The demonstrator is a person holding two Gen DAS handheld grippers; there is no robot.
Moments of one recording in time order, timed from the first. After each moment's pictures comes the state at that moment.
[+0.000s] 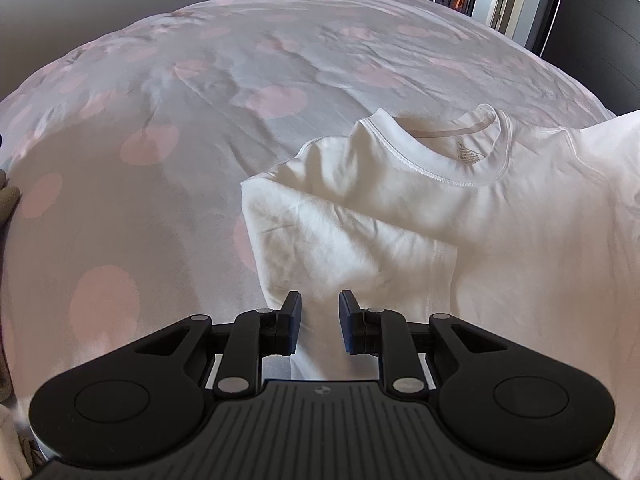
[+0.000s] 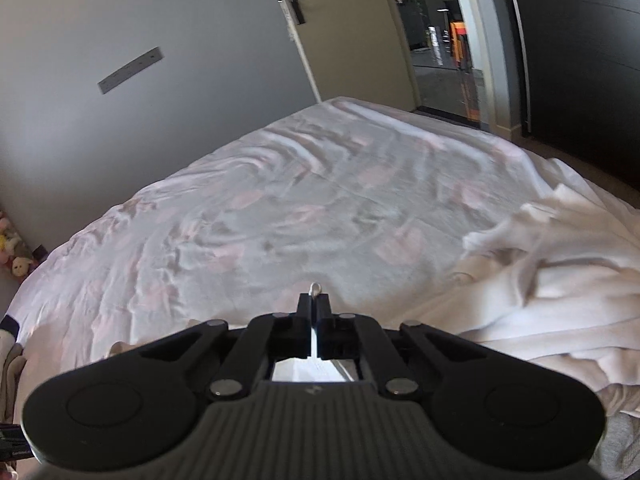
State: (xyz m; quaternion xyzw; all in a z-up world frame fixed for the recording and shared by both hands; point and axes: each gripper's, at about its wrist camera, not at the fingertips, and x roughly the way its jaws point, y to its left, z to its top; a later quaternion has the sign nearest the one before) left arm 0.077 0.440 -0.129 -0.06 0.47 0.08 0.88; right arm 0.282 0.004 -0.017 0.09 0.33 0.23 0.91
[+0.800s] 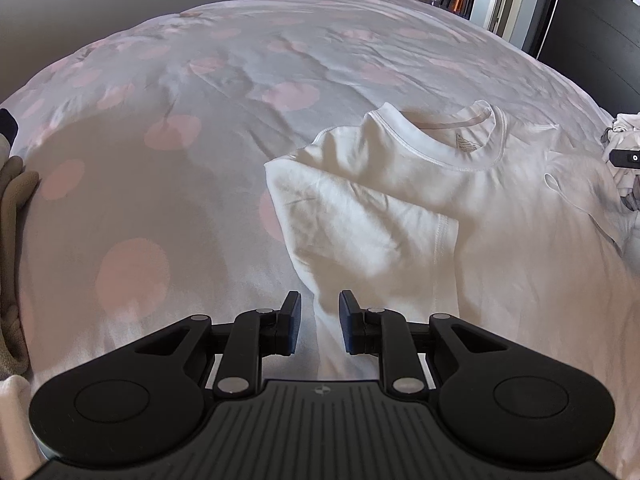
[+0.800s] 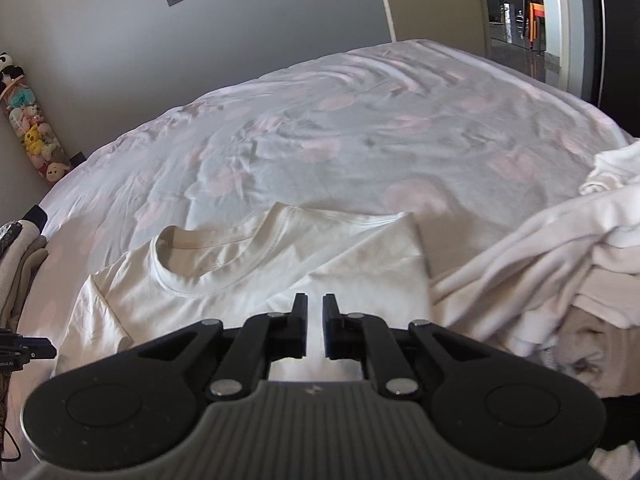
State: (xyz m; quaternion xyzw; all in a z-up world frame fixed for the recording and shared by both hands) left arm 0.043 0.448 -0.122 -0.06 0.47 0.08 0.88; right arm 0.227 0.078 -0.077 0.01 0.39 0.30 0.87
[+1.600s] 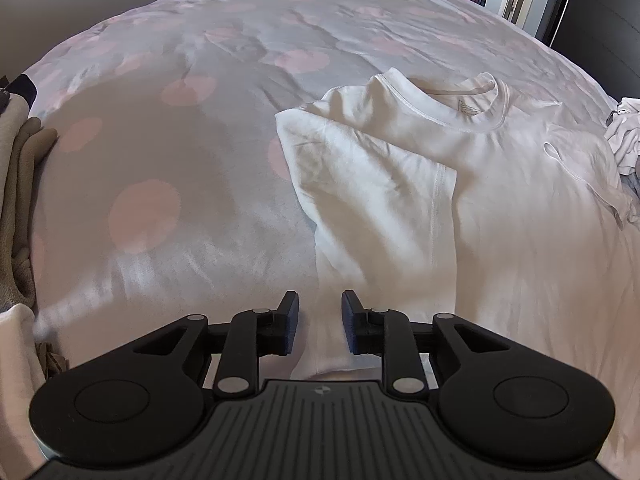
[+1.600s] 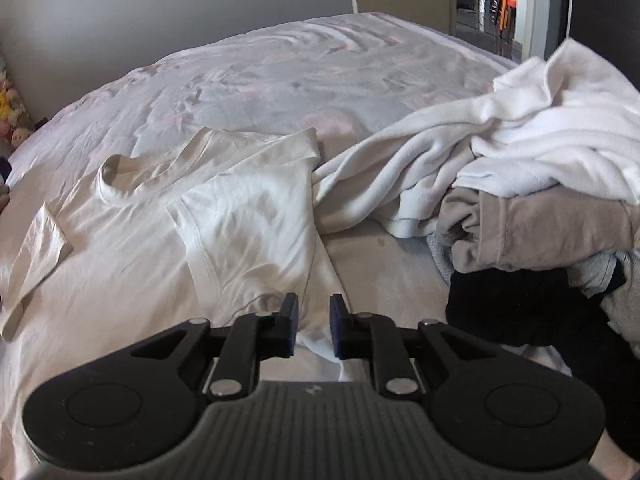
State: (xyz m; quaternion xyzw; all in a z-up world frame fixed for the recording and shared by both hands) left arm 0.012 0.437 -0.126 -0.07 0.49 0.10 0.86; right arm 0.183 0.008 -0.115 -0.05 0.41 0.26 0.87
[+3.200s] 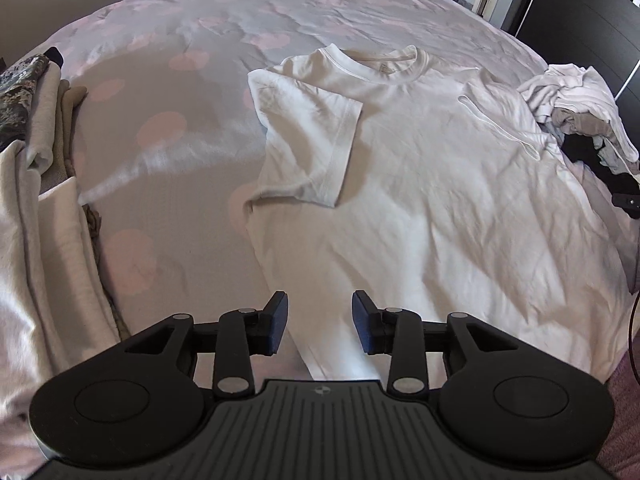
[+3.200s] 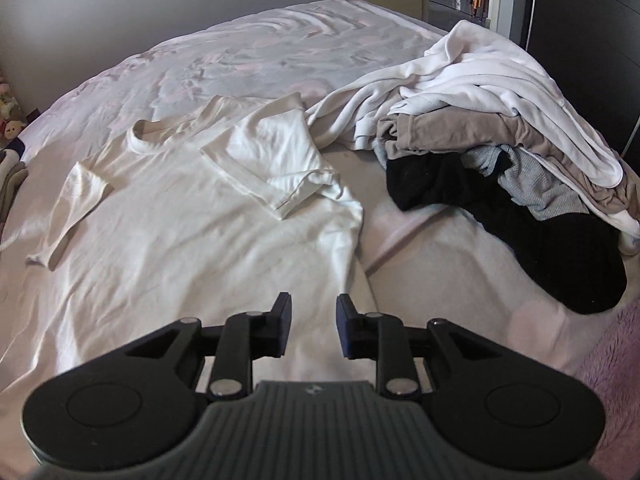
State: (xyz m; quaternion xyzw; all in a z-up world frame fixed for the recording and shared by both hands) left arm -0.127 0.363 -0.052 -0.08 0.51 0.07 0.85; right arm 0.053 -0.062 -0.059 -0.04 0.45 0.22 0.87
